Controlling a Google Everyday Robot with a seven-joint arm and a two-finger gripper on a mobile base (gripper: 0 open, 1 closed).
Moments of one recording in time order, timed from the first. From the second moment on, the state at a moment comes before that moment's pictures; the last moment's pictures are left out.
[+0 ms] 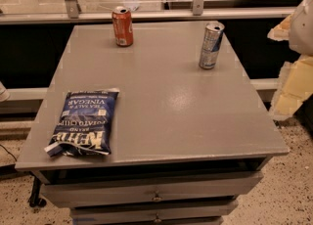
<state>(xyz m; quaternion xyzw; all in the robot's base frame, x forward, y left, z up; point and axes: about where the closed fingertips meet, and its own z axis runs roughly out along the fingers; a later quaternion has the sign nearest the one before) 0.438 -0.217 0.977 -0.60 0.78 -0.03 0.16</state>
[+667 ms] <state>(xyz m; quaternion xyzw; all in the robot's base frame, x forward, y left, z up) 0.440 -0.210 0.975 -0.60 0.78 -0.02 0.17</state>
